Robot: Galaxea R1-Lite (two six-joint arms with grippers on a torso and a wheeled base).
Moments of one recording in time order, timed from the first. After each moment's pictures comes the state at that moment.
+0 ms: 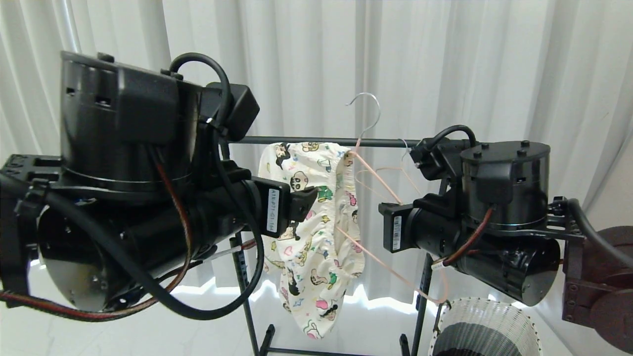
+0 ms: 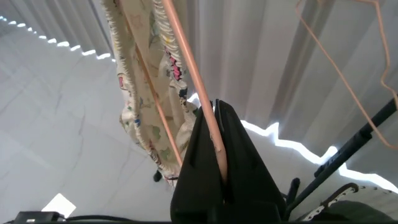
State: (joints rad) left arm -0.81 1.48 -1.07 -0.02 0.44 -0.10; right arm 0.93 1.68 -0.97 -0.43 -0.35 0.29
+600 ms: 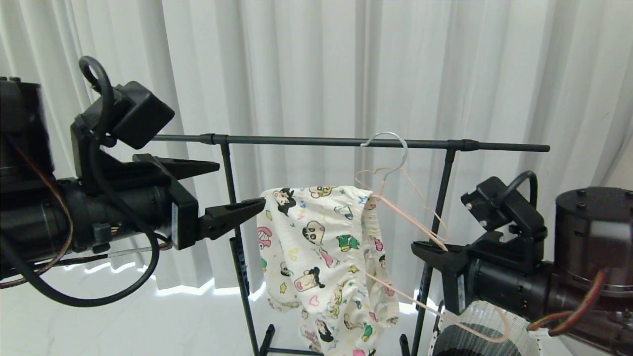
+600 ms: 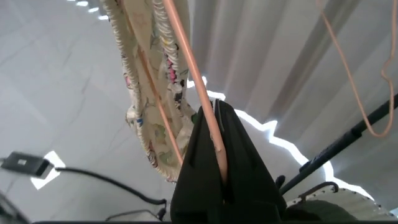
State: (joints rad) left arm -0.38 1.31 -0.87 -0.14 -0.30 0.30; right arm 0.88 1.46 -0.62 -0.53 -0.13 0.13
